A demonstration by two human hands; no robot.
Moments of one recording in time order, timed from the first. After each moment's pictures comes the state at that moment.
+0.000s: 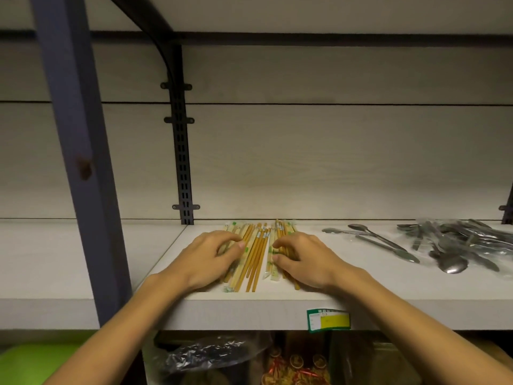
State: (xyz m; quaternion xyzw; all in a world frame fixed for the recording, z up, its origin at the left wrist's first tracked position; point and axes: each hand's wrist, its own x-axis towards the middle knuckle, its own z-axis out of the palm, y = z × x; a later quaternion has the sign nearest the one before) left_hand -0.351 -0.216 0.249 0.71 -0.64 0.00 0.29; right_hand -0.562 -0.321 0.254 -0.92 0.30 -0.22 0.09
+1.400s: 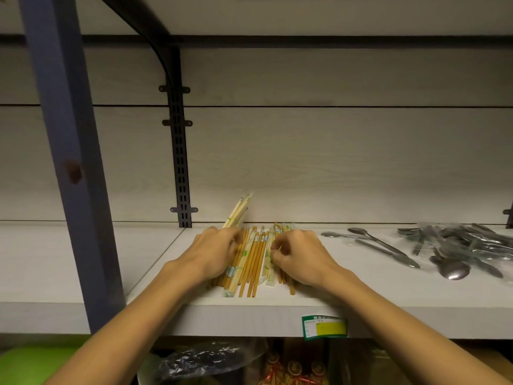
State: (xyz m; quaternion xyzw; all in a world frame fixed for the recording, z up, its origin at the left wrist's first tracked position) left_hand -0.373 -0.232 0.272 0.76 -0.62 0.05 0.21; right_hand -0.552 -0.318 0.262 -0.89 0.33 -0.28 0.11
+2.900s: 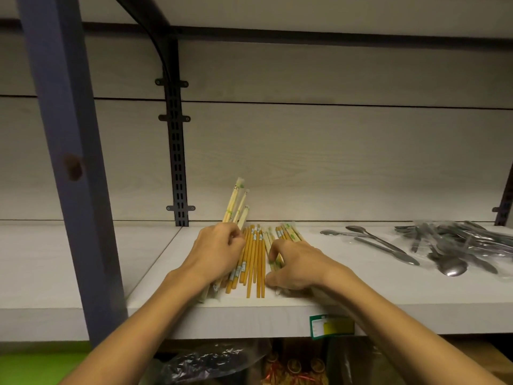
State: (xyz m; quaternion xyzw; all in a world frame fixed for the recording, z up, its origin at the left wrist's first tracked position) left_hand -0.377 -0.232 0.266 0.73 -0.58 0.02 0.37; right_hand -0.538 -0.300 0.272 -0.90 0.41 -0.07 0.13
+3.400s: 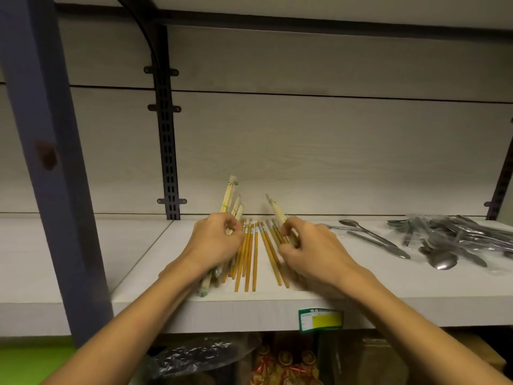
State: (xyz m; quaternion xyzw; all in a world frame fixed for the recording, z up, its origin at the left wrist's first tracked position) left_hand -0.388 -0.243 0.270 0.74 -0.54 -0.03 0.40; right_hand -0.575 -0.307 0.268 -0.88 0.37 -0.28 0.09
